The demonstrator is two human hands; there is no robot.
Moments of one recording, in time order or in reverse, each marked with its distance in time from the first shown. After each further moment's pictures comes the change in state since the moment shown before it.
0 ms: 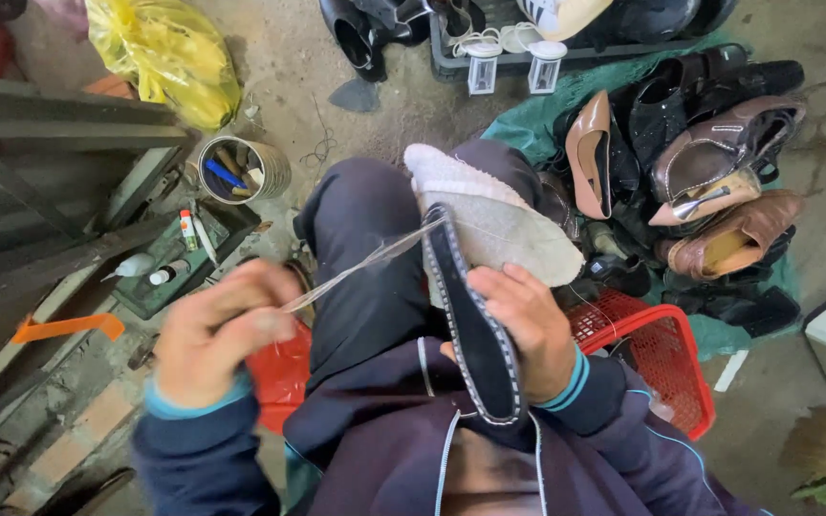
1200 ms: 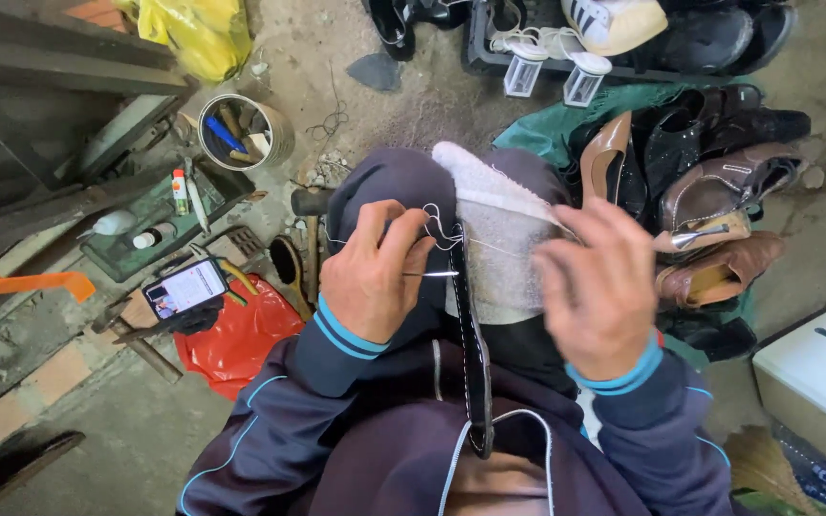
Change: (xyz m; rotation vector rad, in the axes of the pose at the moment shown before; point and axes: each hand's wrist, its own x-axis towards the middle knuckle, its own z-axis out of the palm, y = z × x) left_hand 0.057 -0.057 0.099 0.918 0.442 0.151; right_hand 0.063 0.028 -0.024 -0.431 -0.300 0.140
